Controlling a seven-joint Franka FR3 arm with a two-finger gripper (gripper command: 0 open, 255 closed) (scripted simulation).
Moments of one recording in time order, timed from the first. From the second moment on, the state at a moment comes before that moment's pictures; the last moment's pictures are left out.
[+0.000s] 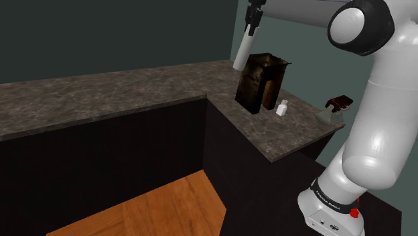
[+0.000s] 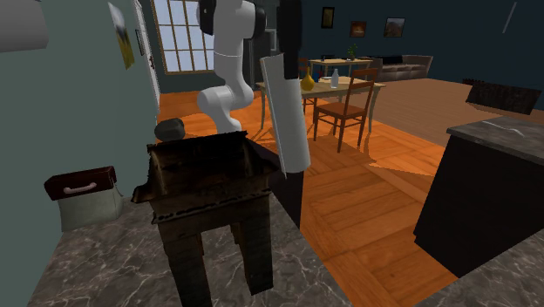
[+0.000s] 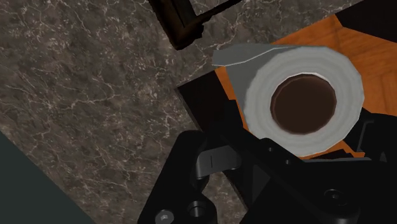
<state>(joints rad) 0.01 0.25 -0.42 -1.14 0.14 1.44 -1.27</state>
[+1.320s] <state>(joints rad) -0.12 0.06 -0.51 -1.29 0.08 1.39 -1.51</state>
